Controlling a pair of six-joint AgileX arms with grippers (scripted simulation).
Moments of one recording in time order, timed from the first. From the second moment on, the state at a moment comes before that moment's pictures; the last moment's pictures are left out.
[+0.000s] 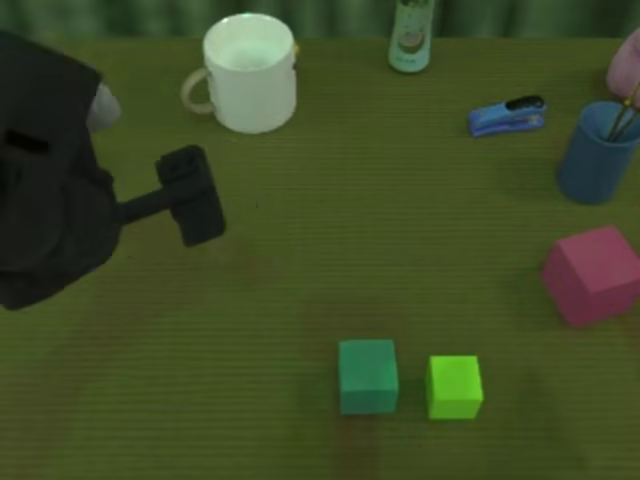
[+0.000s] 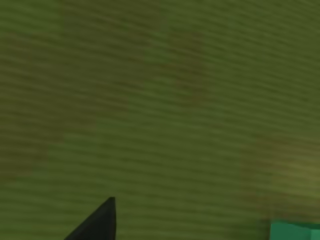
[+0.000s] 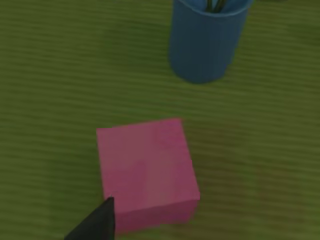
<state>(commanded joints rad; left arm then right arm) -0.48 1.18 0.94 -0.71 -0.04 -0.70 0.09 0.81 0.64 -0.49 0.00 -0.05</state>
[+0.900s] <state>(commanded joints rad) 0.01 0.04 0.02 -0.03 0.00 -0.03 0.19 1.90 1.47 -1.12 0.00 -0.12</state>
